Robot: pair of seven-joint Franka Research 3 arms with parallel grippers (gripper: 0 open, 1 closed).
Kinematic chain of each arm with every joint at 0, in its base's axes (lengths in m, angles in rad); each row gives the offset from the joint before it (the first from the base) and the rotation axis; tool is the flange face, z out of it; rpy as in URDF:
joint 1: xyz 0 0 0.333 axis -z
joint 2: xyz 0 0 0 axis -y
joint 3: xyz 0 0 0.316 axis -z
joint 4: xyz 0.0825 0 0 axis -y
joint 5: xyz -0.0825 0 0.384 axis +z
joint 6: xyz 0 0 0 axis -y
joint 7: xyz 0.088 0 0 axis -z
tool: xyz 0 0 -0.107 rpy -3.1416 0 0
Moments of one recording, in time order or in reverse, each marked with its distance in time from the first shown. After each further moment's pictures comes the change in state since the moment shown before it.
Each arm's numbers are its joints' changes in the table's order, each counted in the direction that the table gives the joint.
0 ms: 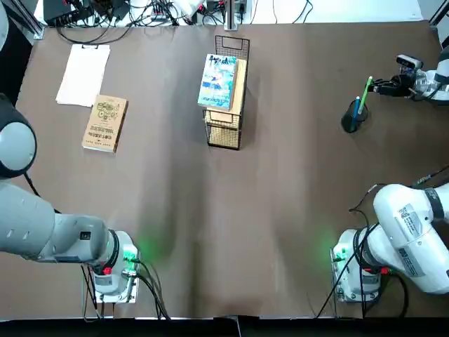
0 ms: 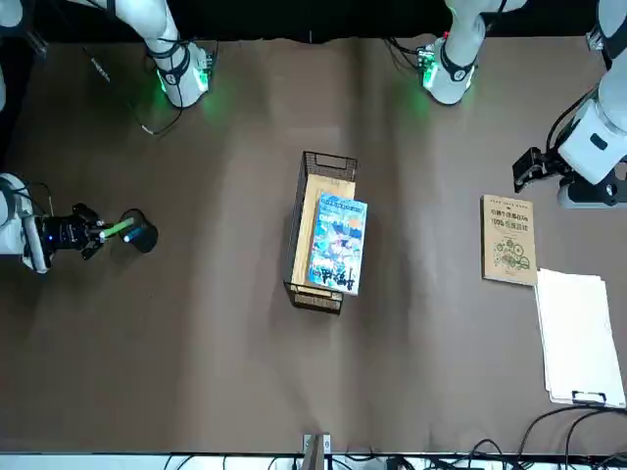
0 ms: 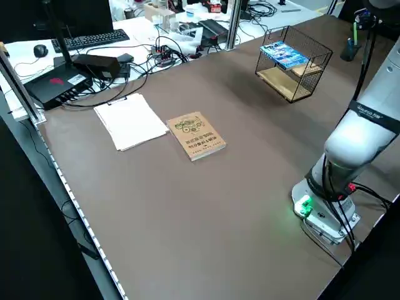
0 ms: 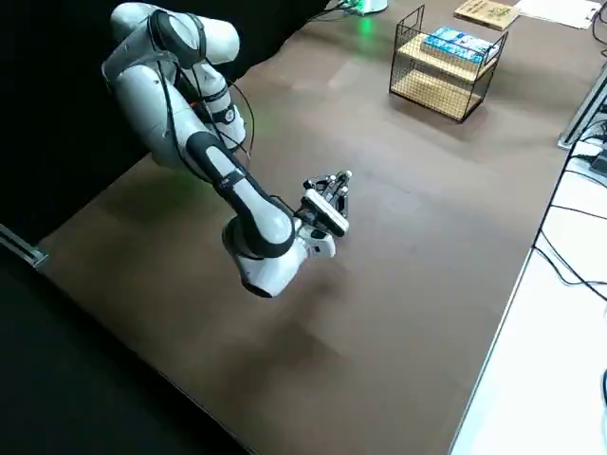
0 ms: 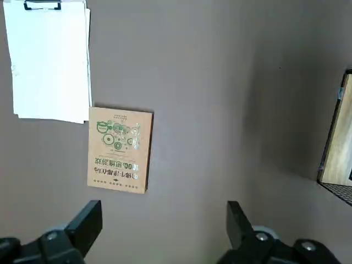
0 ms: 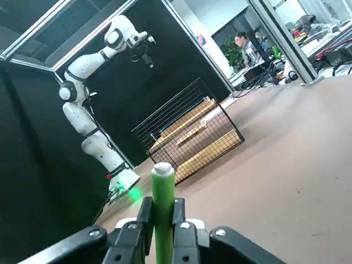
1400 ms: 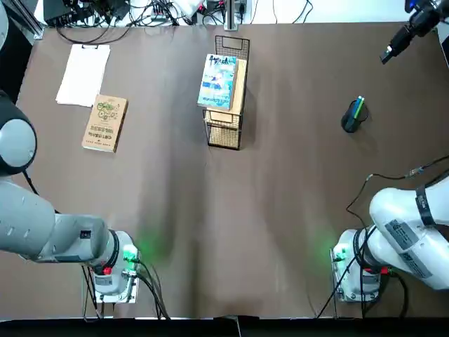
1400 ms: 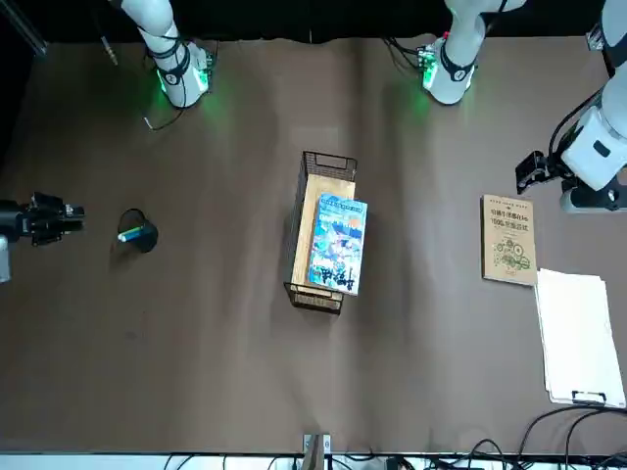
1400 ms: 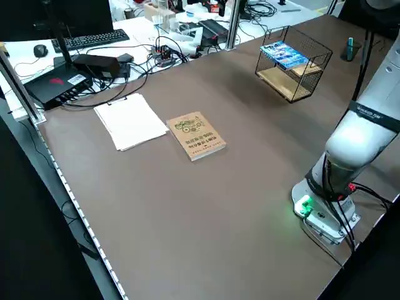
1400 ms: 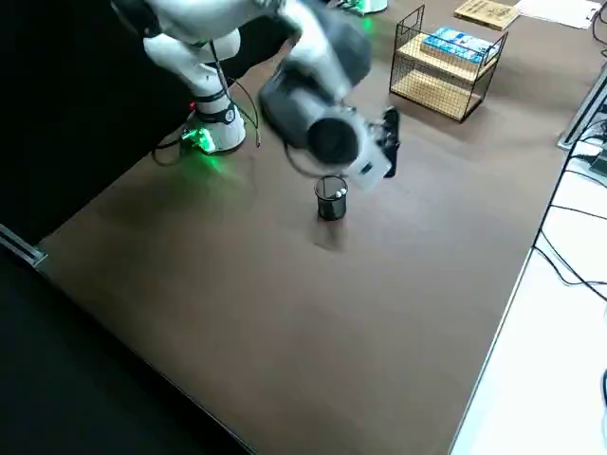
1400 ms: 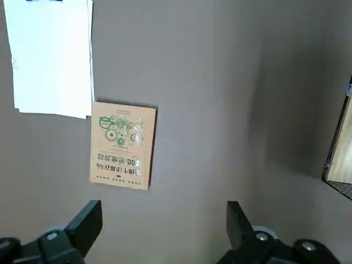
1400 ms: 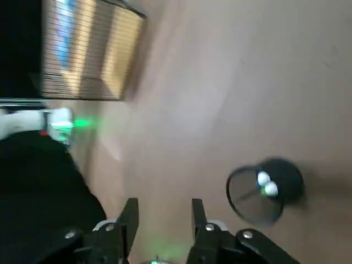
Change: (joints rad) left arm -0.027 -0.012 0.008 -0.001 0.001 -0.011 0.009; right arm -0.254 0.413 -0.015 0.176 -0.403 -0.056 1.025
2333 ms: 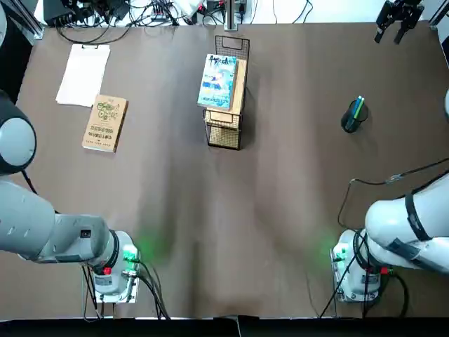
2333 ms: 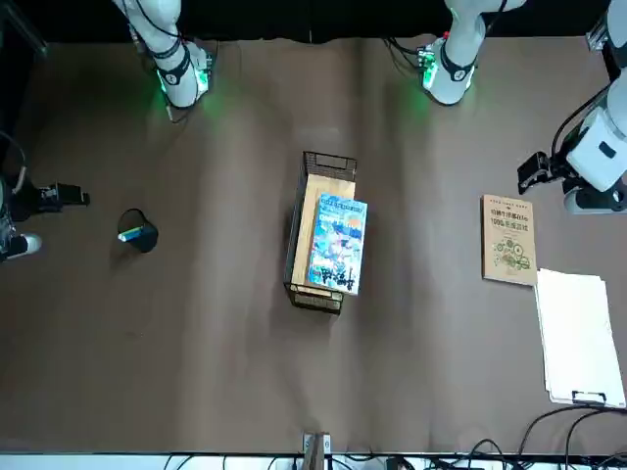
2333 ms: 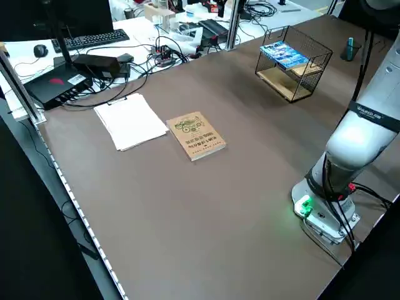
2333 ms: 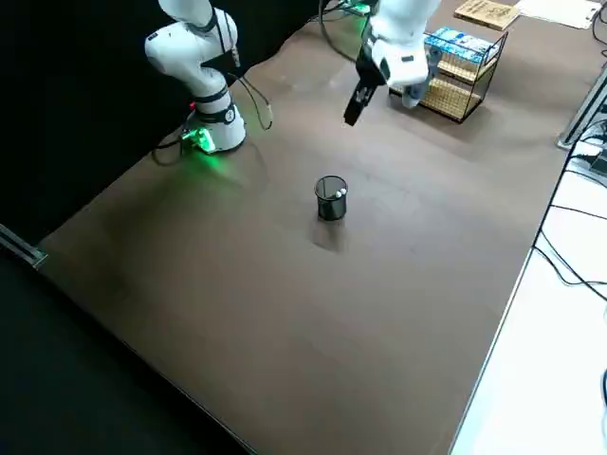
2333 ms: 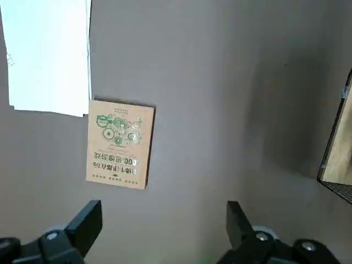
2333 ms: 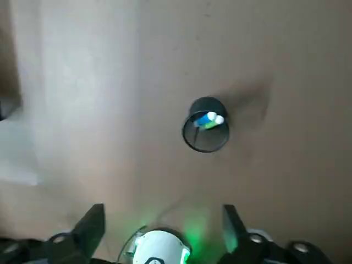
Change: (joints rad) left arm -0.013 -0.001 0.000 0.000 -0.019 0.000 0.000; right arm -0.475 0.260 0.308 0.003 -0.264 -0.004 0.490
